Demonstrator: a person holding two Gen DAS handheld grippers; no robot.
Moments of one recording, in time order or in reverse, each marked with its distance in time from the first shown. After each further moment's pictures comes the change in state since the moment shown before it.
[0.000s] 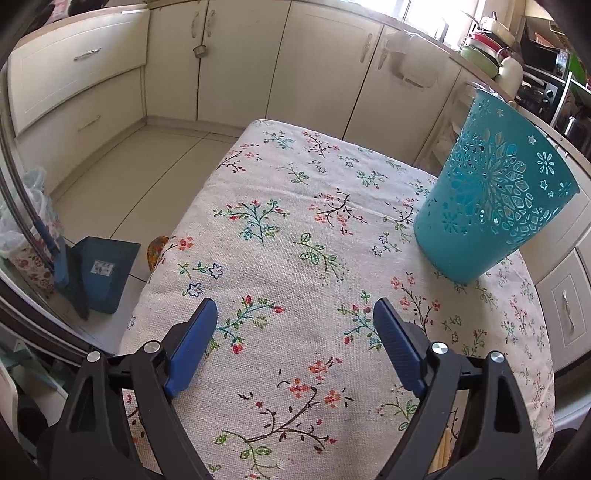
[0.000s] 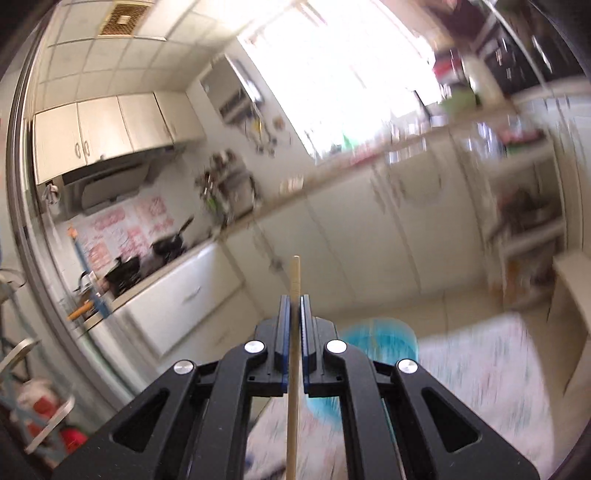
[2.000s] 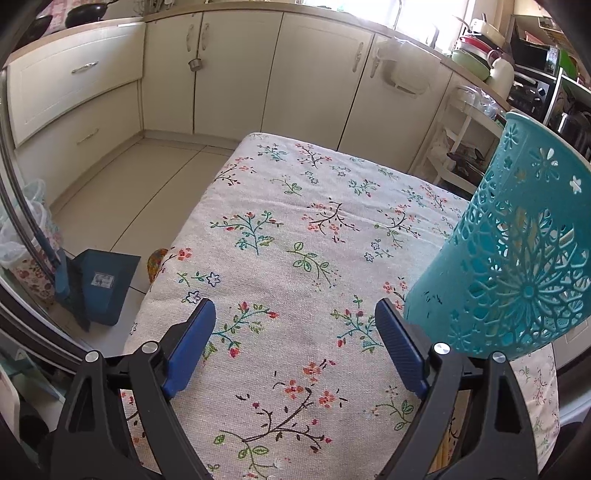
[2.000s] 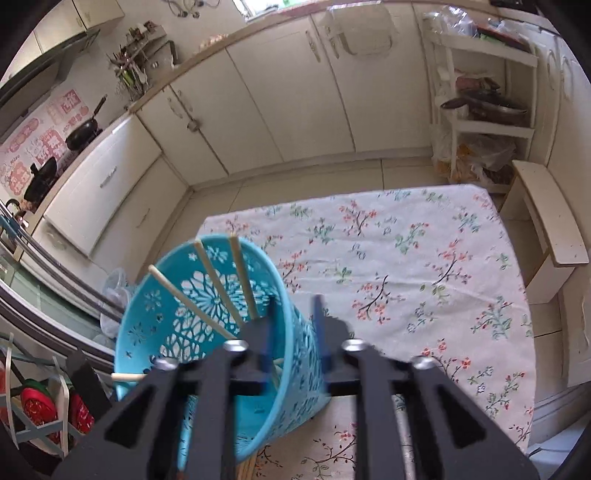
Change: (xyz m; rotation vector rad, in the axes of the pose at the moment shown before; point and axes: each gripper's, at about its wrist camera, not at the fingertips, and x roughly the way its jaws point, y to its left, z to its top) left arm -0.006 -0.005 -0.003 0.030 -0.042 -0.002; right arm 0.027 -0.047 -0.087 0.030 0.600 -0.268
